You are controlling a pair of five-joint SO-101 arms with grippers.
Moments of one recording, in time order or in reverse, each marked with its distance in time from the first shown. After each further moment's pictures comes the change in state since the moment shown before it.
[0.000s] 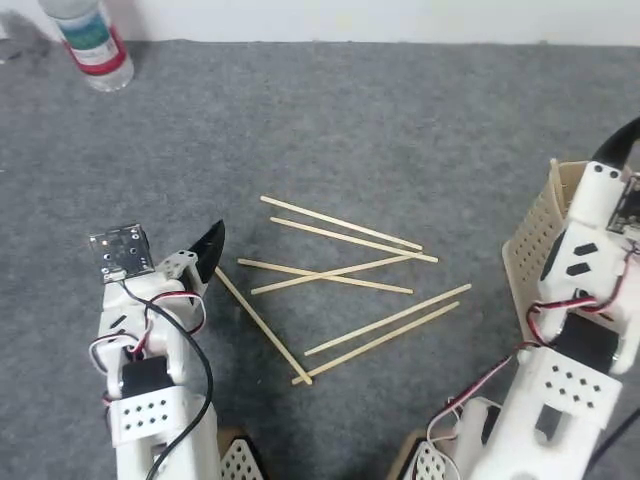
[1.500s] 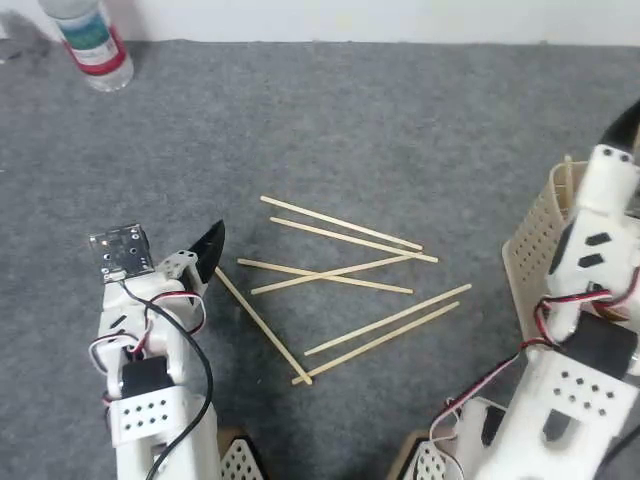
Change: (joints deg) left arm 0.0 0.0 0.0 0.0 0.0; right arm -0.4 1.8 -12.1 11.9 -1.8
